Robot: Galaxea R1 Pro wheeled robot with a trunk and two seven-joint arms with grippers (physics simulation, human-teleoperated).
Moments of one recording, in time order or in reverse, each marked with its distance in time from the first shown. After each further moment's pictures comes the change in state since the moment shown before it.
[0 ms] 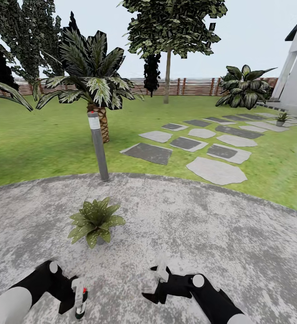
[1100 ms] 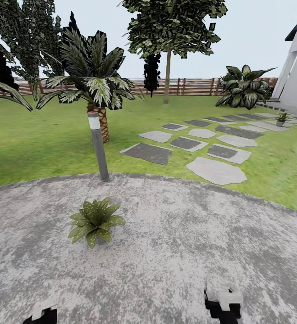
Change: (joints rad) left arm 0.234 -0.014 0.219 0.283 1.052 -0.243 1.027; right arm 0.058 -0.078 -0.372 0.568 -0.092 -0.509 -1.007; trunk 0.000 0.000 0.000
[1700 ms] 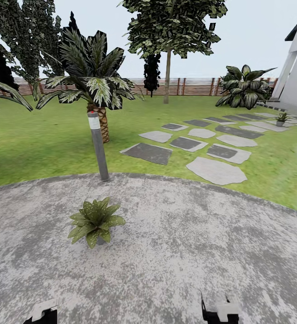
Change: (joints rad) left arm 0.003 -0.003 0.000 0.000 0.002 0.000 0.000; right arm 0.038 0.024 -0.002 0.008 0.000 0.006 0.000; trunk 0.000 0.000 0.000
